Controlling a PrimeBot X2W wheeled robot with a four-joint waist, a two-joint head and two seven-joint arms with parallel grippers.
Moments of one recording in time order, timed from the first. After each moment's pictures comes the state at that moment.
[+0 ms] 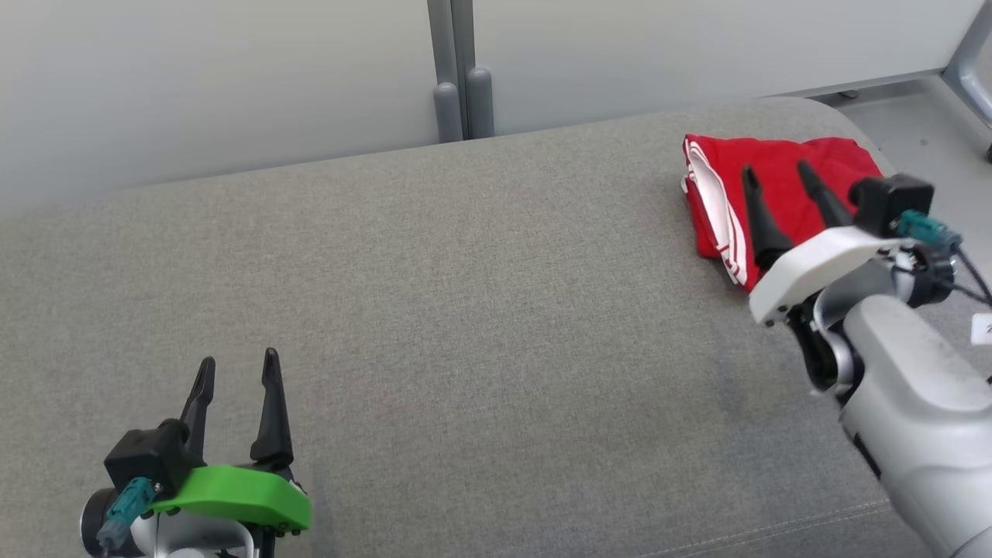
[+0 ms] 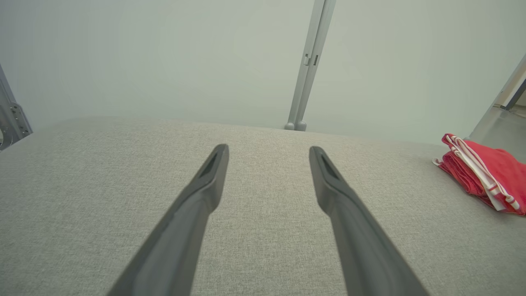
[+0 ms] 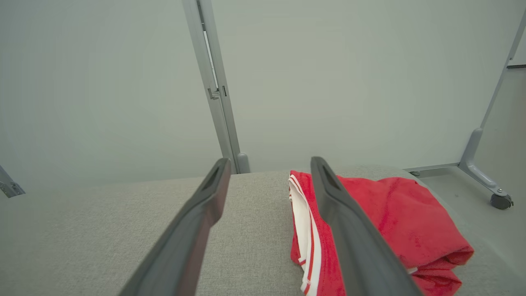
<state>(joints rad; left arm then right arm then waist) 0.00 0.09 -0.17 0.07 -0.41 0.12 -0.20 -0.59 -0.33 0.56 0.61 0.65 -0.07 -0.25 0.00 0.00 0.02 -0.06</state>
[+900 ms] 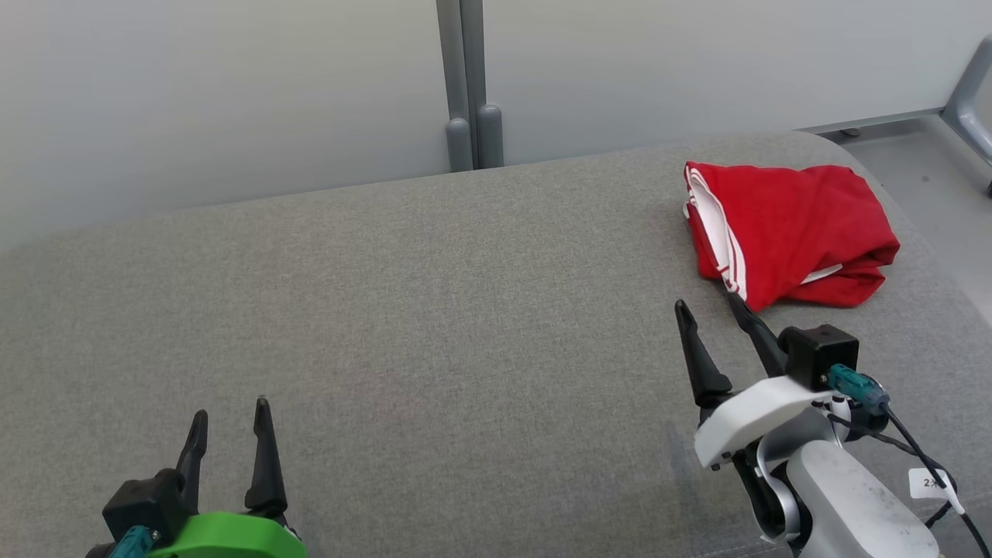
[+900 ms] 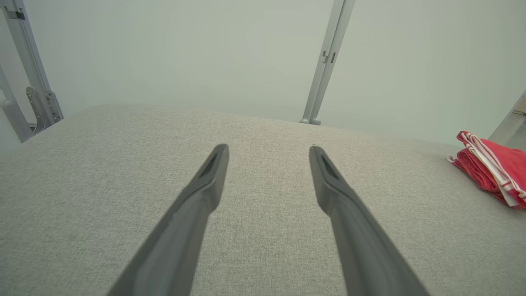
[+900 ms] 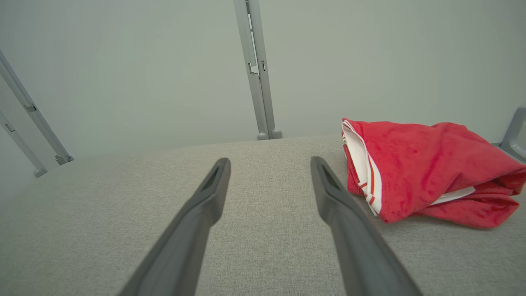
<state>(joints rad) 0.10 0.07 -0.13 0.08 -0.40 0.12 -0.22 -0.19 -0.19 0.49 0.32 0.46 -0.12 -0.25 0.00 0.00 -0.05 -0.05</state>
